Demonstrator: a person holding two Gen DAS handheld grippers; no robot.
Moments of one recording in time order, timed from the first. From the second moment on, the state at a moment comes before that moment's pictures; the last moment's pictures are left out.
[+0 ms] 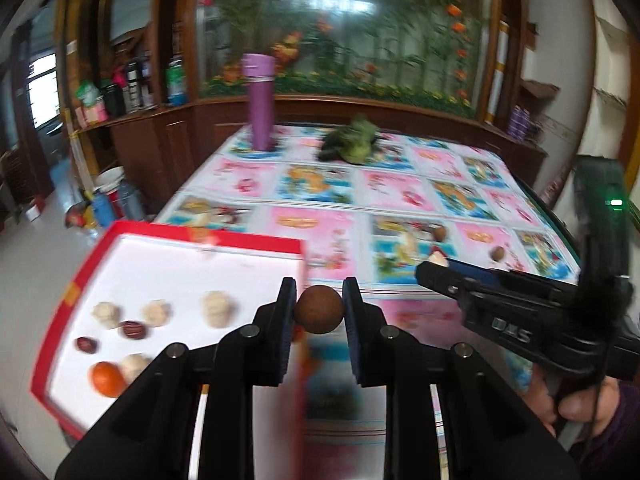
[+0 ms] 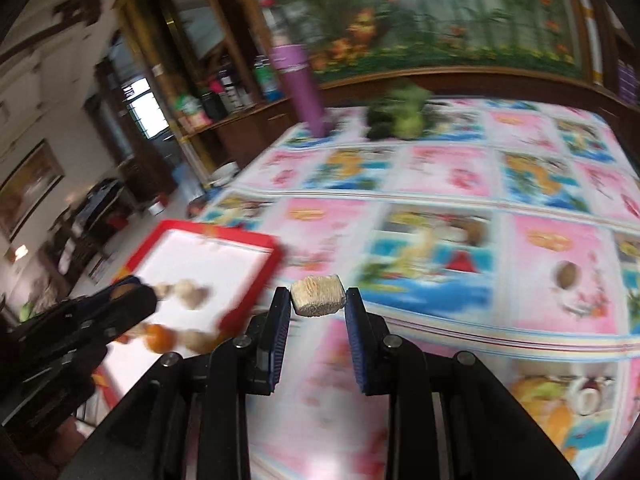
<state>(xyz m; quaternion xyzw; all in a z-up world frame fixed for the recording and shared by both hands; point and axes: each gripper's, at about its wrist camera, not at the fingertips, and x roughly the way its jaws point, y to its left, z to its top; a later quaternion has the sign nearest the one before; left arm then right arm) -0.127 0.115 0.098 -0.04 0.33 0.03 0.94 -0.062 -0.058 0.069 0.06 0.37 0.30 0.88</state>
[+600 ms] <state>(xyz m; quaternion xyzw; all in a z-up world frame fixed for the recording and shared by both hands) -0.147 0.263 0.071 -0.11 0.33 0.19 0.92 -0.091 0.100 0.056 -0.04 0.39 0.39 0.83</state>
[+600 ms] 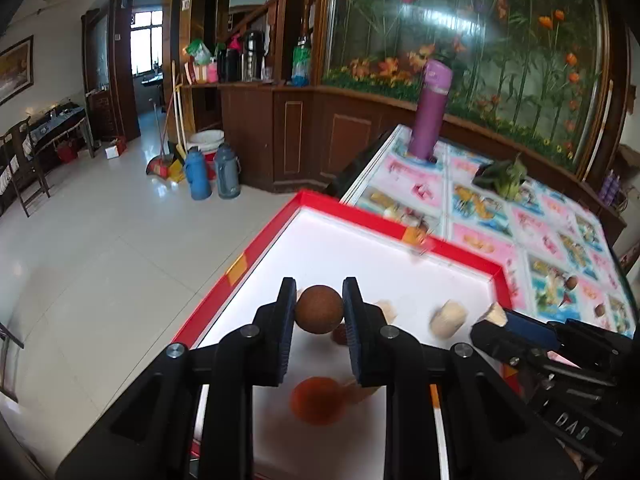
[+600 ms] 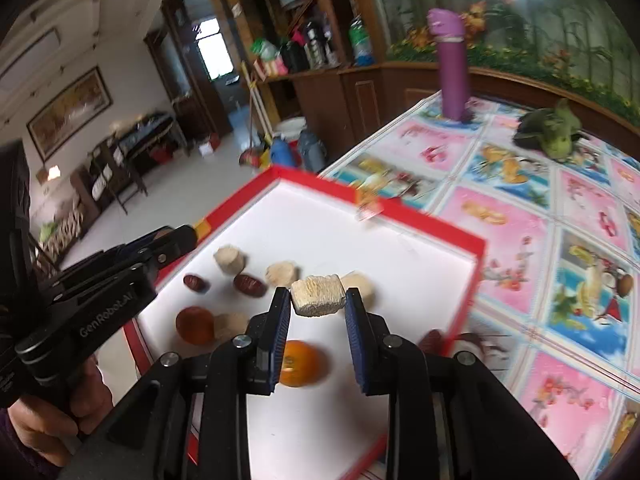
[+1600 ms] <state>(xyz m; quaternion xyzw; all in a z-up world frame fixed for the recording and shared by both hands) -0.153 0.269 0.046 -0.11 0.39 0.20 0.89 -0.102 0.125 0.037 -0.06 0.43 0.38 0.82</state>
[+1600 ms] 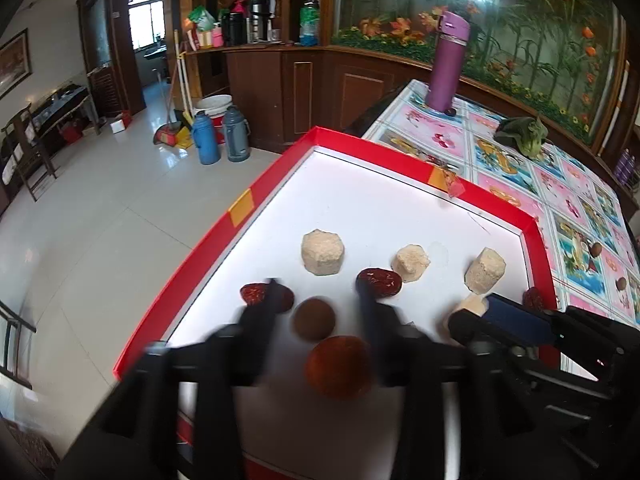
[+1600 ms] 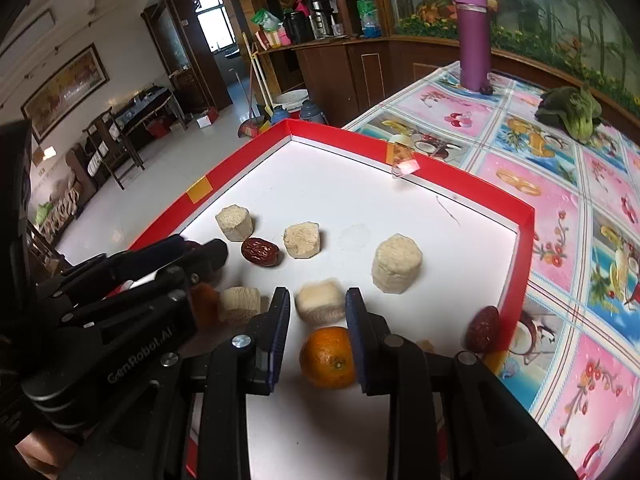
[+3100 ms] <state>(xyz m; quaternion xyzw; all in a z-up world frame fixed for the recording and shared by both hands) -0.110 0.105 0.092 0.02 0.36 0.09 0.93 -0.047 -0.181 0.048 0.05 0.37 0.14 0.92</state>
